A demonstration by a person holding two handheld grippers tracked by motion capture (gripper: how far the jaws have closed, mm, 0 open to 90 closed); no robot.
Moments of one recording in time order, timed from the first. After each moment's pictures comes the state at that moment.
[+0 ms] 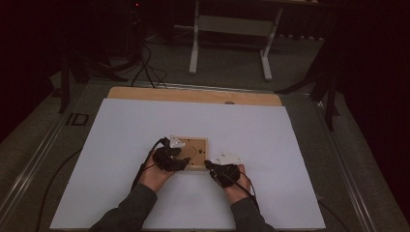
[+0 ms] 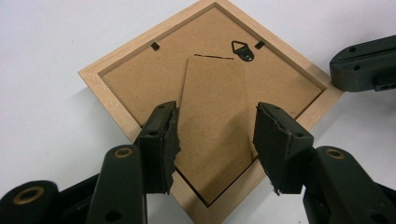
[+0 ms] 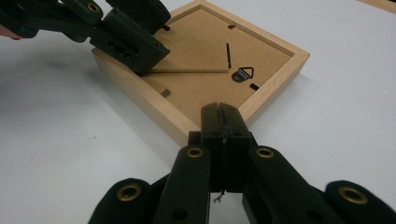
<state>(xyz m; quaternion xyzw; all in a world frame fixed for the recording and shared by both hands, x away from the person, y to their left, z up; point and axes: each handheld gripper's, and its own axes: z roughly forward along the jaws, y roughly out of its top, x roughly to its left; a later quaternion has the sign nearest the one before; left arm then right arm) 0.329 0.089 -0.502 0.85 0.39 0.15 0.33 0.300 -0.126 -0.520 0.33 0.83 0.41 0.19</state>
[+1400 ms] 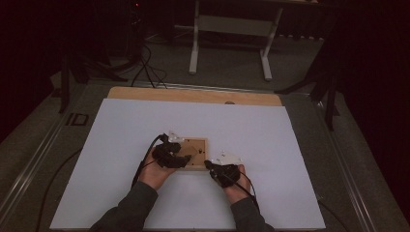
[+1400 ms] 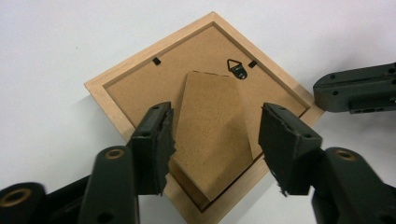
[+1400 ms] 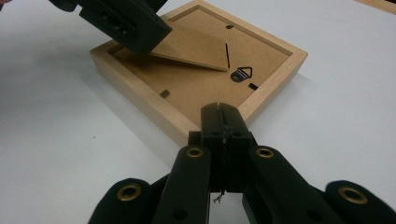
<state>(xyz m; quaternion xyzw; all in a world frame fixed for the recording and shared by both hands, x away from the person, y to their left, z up) 0.332 0.090 -0.488 0.83 0.41 0.13 0.34 0.300 -0.127 -0.520 0.33 0.83 0.41 0.19</state>
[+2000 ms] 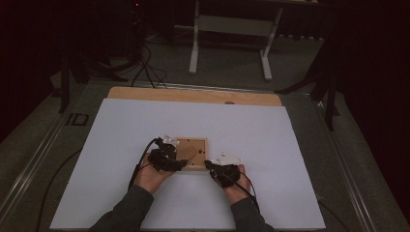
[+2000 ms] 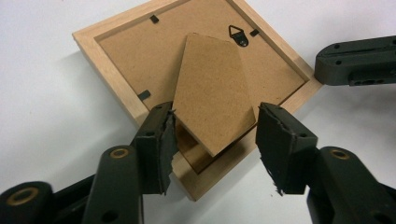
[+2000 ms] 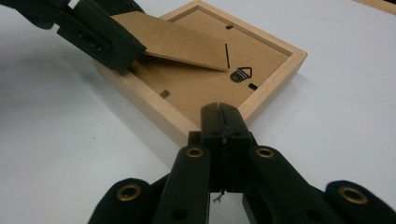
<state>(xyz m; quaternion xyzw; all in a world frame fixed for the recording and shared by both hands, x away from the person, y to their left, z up) 0.327 0.103 -0.496 0.83 0.44 0.07 0.34 0.299 -0.127 -0.521 0.33 0.83 0.41 0.19</state>
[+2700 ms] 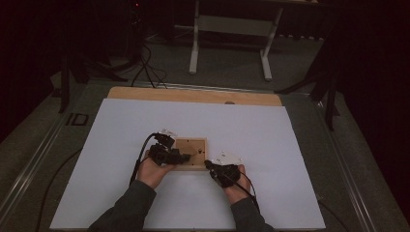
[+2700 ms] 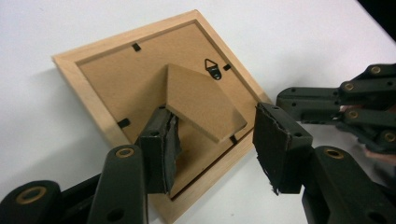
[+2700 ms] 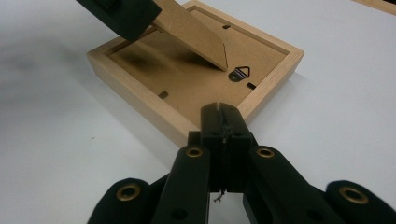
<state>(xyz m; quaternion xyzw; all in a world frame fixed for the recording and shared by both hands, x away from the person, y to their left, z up) 0.341 0.105 -0.483 0.79 0.47 0.00 0.39 0.300 -0.127 -0.521 0.33 0.83 0.41 0.19</state>
